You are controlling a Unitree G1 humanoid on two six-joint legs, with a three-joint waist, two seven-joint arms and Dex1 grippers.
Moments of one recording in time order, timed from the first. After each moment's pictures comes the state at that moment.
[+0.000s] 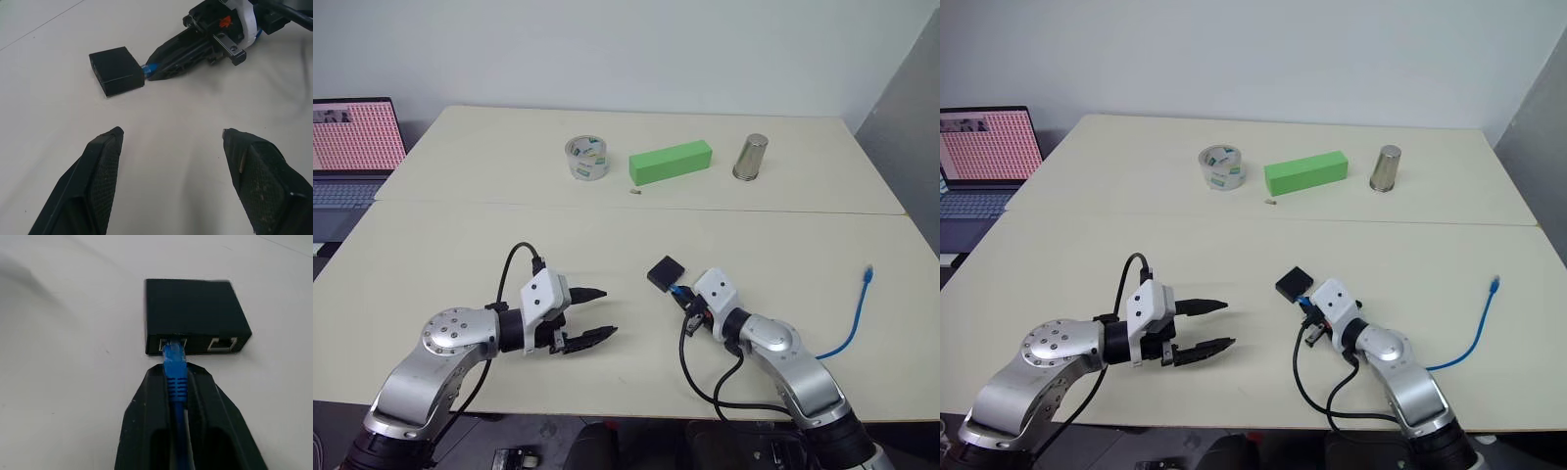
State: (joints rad) left arm -0.03 0.75 0.00 -0.42 -0.43 0.41 -0.97; right arm -0.15 -0.33 0.30 -0.27 0.03 0.46 0.46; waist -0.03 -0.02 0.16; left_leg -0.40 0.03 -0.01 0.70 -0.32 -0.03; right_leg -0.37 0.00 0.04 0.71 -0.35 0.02
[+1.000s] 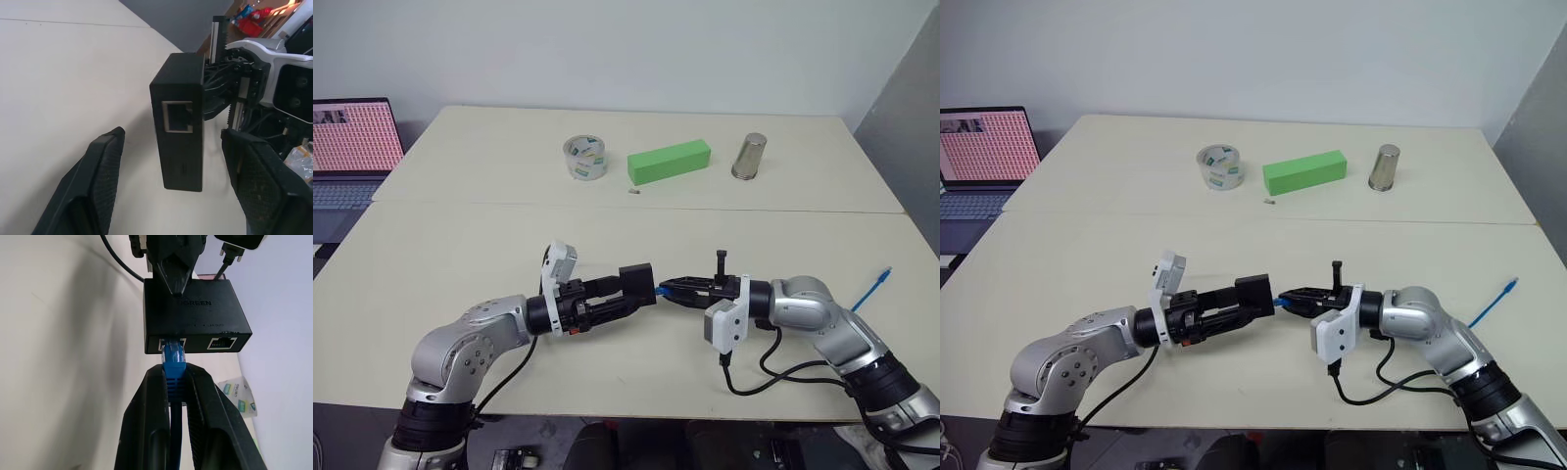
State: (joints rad) left arm -0.21 0.54 0.06 -0.31 -0.83 0.84 -0.86; right arm -0.42 -0.66 0.39 -0.04 -0.22 -0.61 0.73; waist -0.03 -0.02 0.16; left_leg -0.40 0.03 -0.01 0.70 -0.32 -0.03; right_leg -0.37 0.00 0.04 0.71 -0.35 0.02
